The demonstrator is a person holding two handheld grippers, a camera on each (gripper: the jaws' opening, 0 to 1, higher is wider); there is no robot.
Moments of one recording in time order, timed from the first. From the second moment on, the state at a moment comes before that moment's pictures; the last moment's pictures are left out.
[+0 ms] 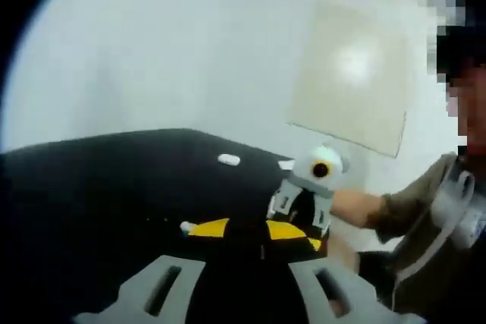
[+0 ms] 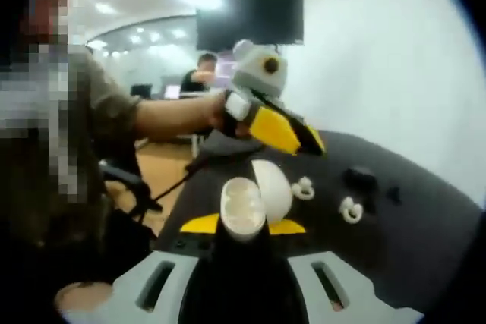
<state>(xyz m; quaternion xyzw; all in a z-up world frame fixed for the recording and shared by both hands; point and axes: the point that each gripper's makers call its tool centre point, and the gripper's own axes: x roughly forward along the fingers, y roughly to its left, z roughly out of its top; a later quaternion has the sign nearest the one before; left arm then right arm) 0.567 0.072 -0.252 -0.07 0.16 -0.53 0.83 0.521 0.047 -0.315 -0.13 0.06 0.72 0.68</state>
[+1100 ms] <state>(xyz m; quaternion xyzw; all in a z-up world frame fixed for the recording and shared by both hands) 0.522 0.064 -0.300 0.02 0.14 -0.59 0.79 0.516 0.053 -0.314 -0.10 0.10 0.73 0.67</state>
